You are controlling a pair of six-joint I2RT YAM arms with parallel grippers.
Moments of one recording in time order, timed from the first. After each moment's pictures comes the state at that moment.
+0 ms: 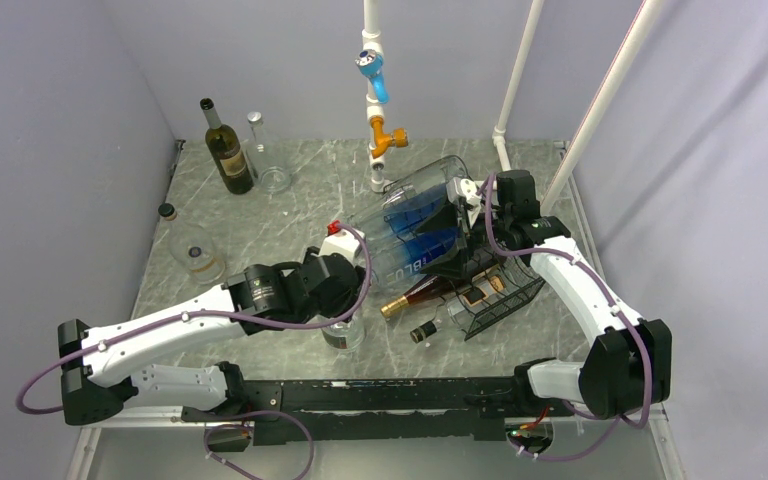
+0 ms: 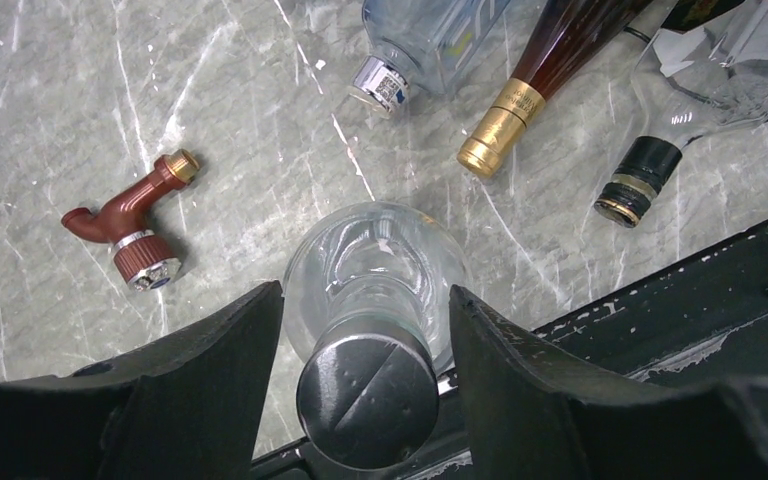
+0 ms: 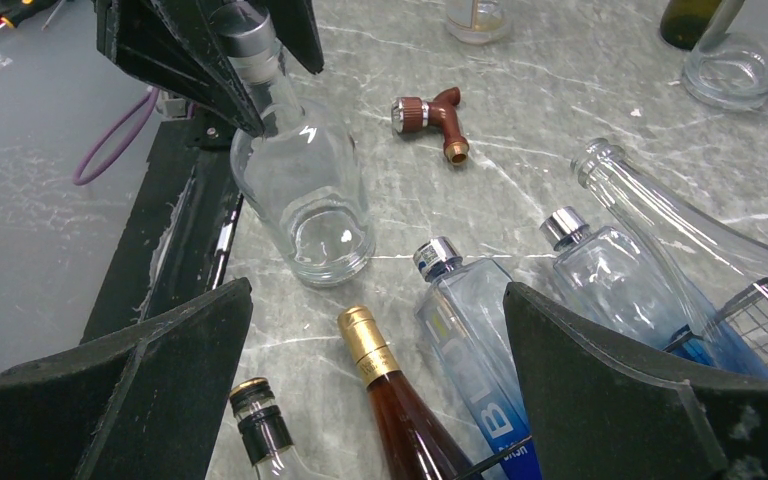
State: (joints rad) left arm -1.16 1.12 1.11 -0.87 -0.49 -0.57; right arm 0.25 1.27 0.99 -0.37 -1.32 -0.57
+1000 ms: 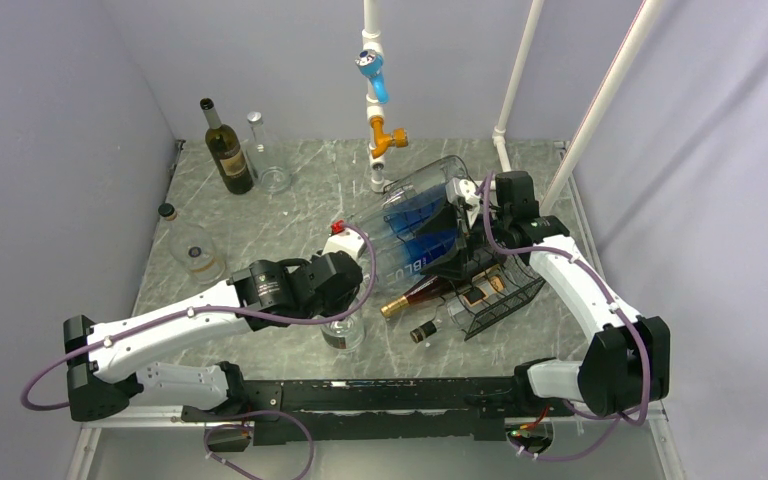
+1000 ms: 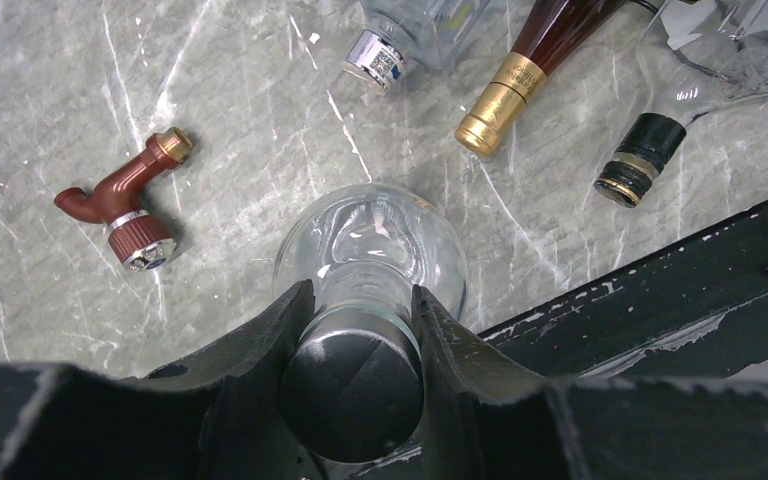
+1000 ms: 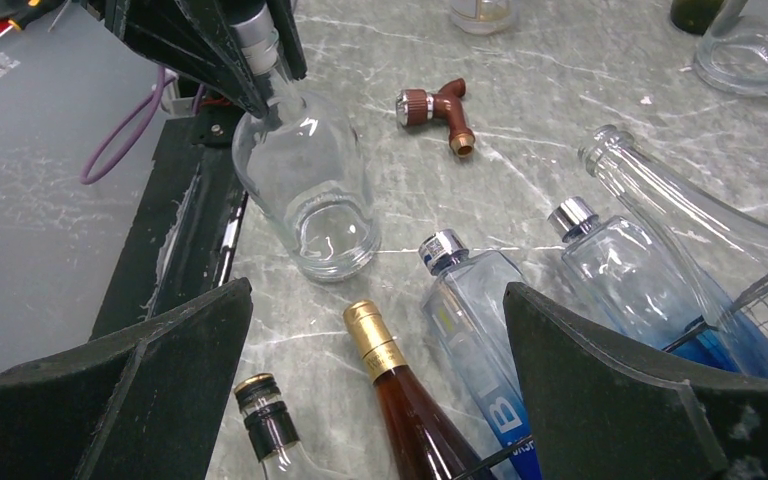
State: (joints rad) left arm -1.16 1.16 1.16 -0.94 -0.45 -0.59; right arm 0.25 1.28 0.99 -0.40 -1.32 -0.58
